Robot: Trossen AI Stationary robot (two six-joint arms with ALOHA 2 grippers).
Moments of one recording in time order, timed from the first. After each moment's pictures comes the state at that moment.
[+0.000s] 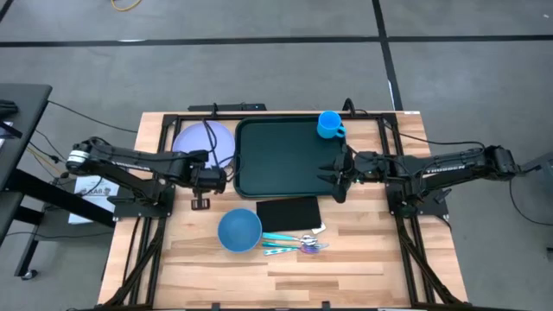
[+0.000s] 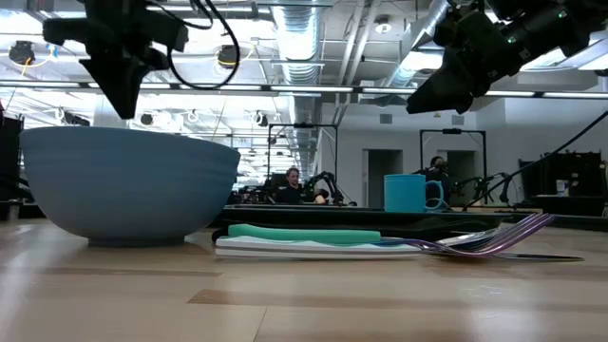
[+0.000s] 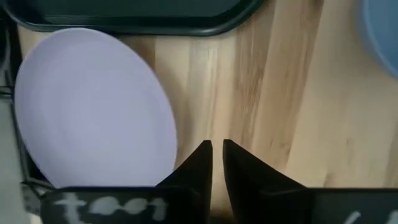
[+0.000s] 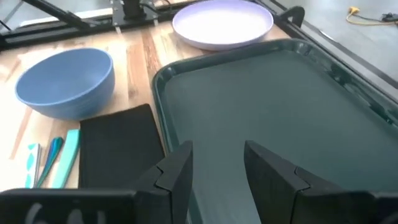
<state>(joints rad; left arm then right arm) -0.09 1.27 1.06 -1.26 -0.27 -0.18 -0.03 0.97 0.52 -0.04 0.16 0.12</state>
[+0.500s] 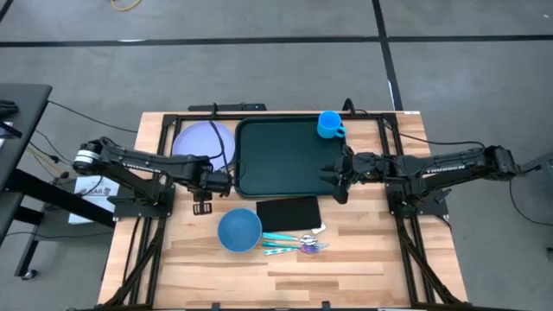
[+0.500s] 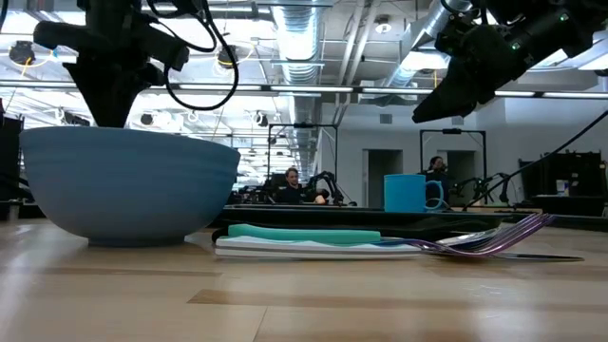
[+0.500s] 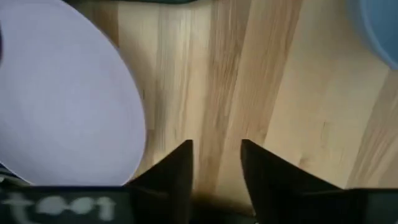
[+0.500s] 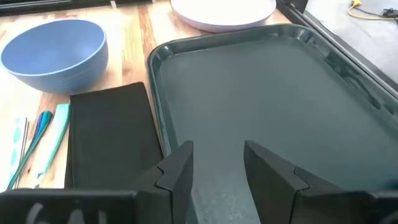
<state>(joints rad) -0.08 1.35 1.06 -1.31 -0.16 -0.22 -0.03 0.97 0.52 -0.10 0.16 0.07</state>
